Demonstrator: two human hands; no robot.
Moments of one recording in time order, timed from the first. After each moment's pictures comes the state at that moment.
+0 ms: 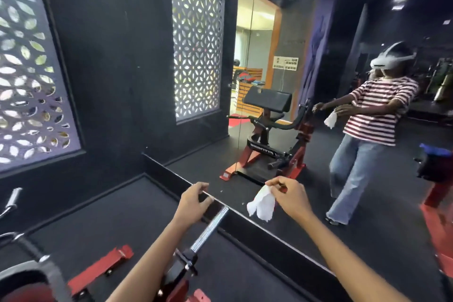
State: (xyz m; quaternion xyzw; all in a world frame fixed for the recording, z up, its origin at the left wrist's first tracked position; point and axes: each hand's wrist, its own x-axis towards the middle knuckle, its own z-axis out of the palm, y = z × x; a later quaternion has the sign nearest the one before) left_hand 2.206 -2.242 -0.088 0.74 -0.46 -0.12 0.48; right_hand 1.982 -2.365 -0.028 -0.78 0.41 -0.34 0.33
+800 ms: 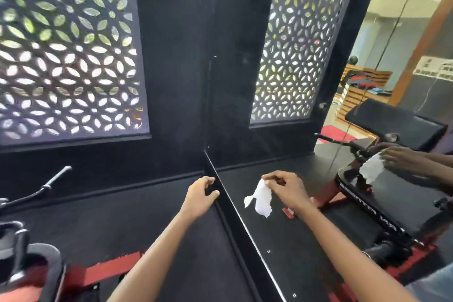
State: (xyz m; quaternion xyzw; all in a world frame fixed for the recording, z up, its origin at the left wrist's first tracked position) left_hand 2.492 -2.544 -0.107 0.83 -0.22 -0.03 0.51; right_hand 2.368 -2.742 -0.033 -0.86 0.19 -0.18 0.43
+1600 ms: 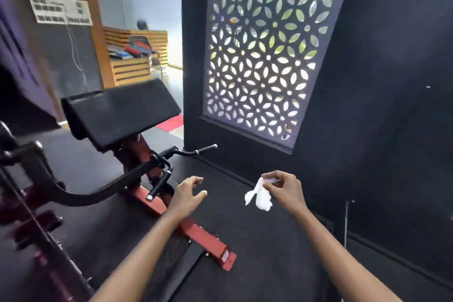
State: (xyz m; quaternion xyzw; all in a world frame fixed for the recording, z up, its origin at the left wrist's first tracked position) left_hand 2.557 -2.431 -0.114 0.87 0.20 0.18 0.42; right_hand 2.660 -2.664 -0.054 -0.85 -0.20 0.02 0.49
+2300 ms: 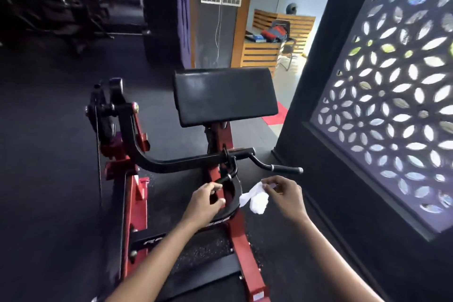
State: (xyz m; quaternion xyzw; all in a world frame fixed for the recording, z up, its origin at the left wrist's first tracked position) left_hand 2.665 -2.344 -0.161 0.75 0.47 0.28 0.38; right_hand 2.863 -2.428 -0.118 -0.75 -0.47 0.18 0.43
